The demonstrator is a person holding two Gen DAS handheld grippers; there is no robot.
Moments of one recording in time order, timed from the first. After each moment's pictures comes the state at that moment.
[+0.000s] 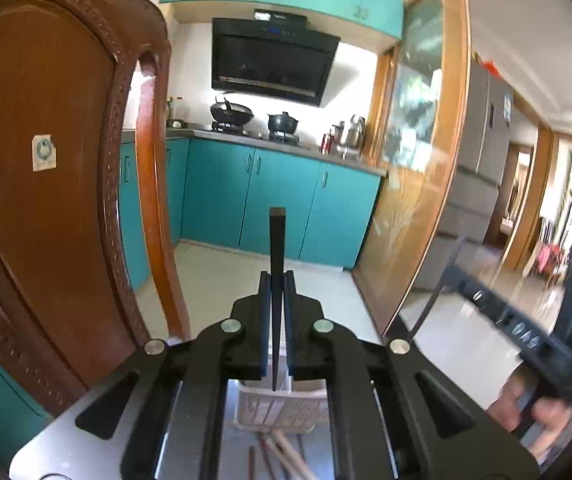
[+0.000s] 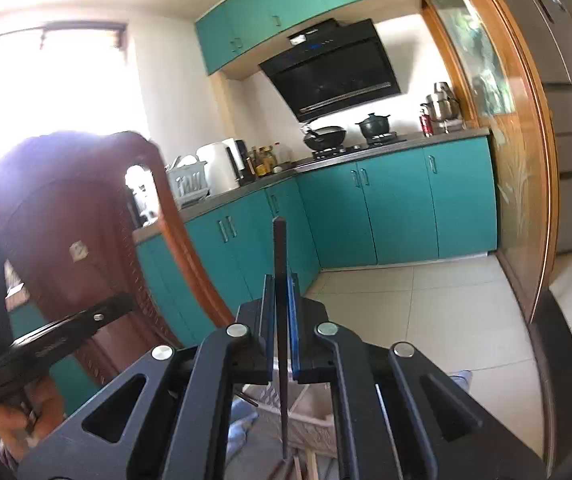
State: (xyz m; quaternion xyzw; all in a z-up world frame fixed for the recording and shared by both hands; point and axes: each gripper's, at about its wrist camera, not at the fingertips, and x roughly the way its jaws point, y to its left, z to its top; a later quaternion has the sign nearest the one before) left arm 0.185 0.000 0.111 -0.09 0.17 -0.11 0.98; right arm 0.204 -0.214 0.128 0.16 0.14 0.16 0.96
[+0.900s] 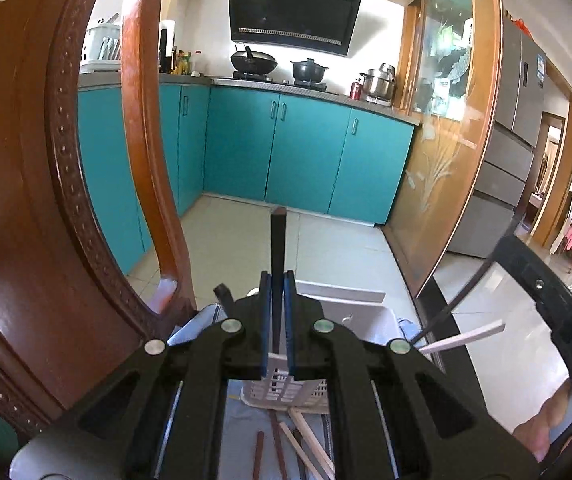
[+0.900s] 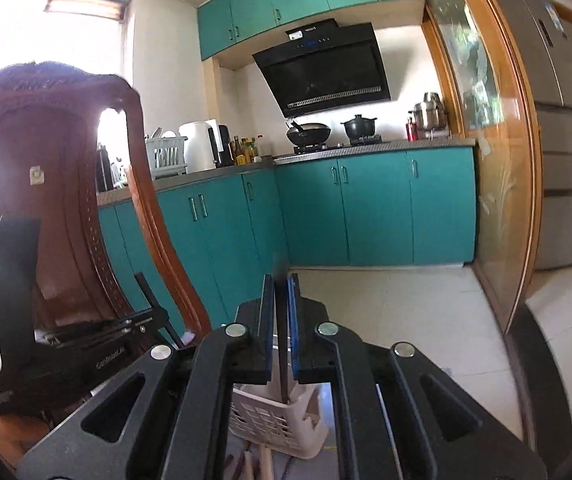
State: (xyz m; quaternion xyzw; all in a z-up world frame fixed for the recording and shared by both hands) left arm 0.256 -0.038 0.005 -0.05 0.25 -0.06 0.96; right arm 0.205 -0.192 0.054 0.07 0.13 0.12 0.98
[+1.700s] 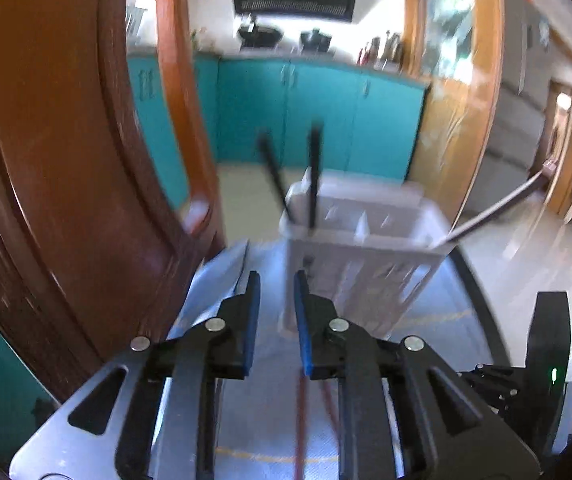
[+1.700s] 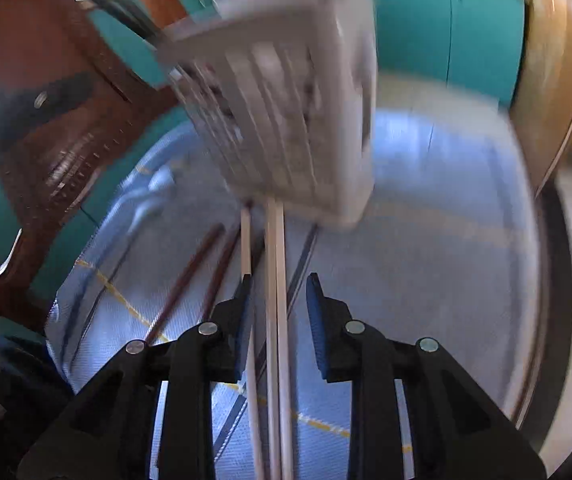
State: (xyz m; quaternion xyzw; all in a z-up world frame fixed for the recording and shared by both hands) left arm 0.218 -0.011 -0.068 -0.01 0.31 -0.04 0.95; right arm 0.237 -0.159 -0.125 0.05 0.49 0.18 0.85
